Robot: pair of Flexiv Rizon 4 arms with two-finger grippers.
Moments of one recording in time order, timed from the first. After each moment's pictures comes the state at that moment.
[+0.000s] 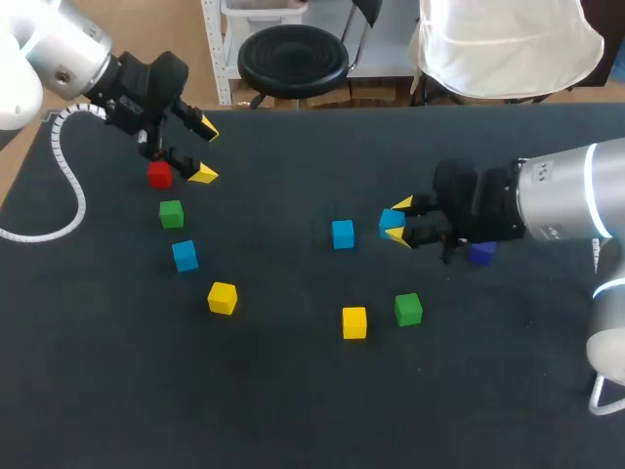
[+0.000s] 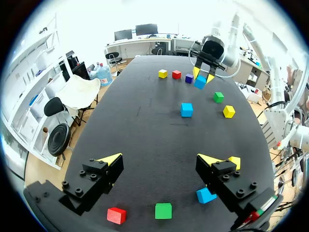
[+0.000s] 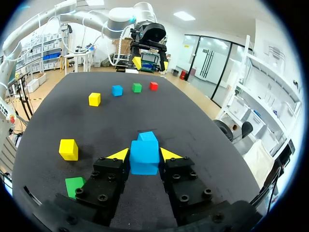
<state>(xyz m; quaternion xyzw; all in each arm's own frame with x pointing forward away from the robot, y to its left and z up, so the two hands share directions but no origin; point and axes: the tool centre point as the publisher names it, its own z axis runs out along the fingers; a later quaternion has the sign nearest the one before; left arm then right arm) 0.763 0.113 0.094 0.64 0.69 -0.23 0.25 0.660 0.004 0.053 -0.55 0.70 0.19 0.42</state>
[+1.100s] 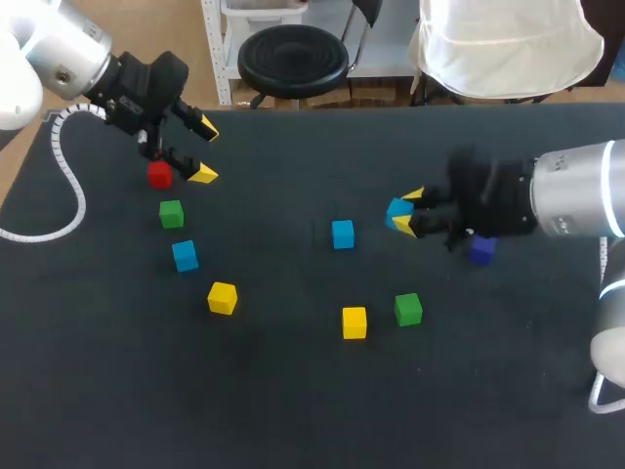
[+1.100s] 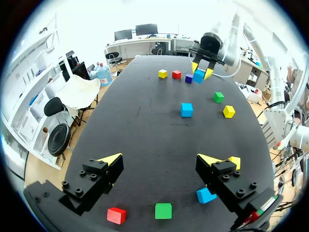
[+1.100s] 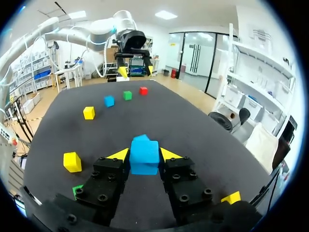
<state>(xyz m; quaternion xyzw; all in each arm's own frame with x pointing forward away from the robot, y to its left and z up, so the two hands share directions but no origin) 0.763 0.113 0.094 0.64 0.69 -0.23 0.25 0.664 -0.006 0.062 -0.48 0.74 0.23 0.42</state>
